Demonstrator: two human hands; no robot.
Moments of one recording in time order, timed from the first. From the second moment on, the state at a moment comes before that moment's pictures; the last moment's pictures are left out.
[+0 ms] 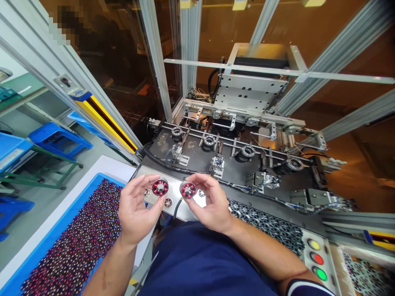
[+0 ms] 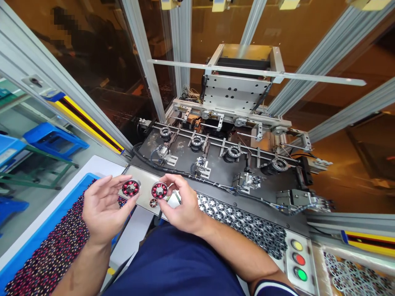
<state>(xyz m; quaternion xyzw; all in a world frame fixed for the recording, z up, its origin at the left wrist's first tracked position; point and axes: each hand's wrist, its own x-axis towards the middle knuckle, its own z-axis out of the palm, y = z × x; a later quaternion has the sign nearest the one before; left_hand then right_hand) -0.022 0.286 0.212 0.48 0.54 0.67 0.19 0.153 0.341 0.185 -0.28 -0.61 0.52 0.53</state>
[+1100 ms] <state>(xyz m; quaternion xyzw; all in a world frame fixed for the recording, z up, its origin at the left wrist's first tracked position) 0.002 0.297 0.209 0.01 0.32 0.64 0.70 0.151 0.355 0.201 -0.14 -0.11 0.92 0.36</state>
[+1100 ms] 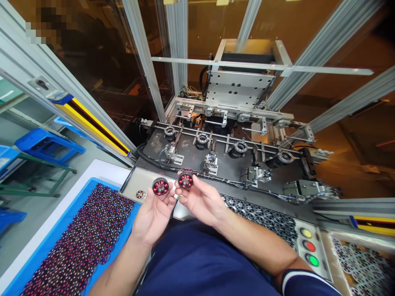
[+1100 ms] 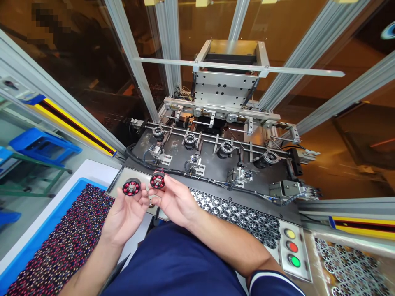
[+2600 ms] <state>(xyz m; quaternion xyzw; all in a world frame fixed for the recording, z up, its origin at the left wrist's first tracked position) 0.005 0.300 0.207 -0.01 0.34 0.65 0.68 0.151 0.355 0.197 -0.14 -0.11 0.91 0.37</state>
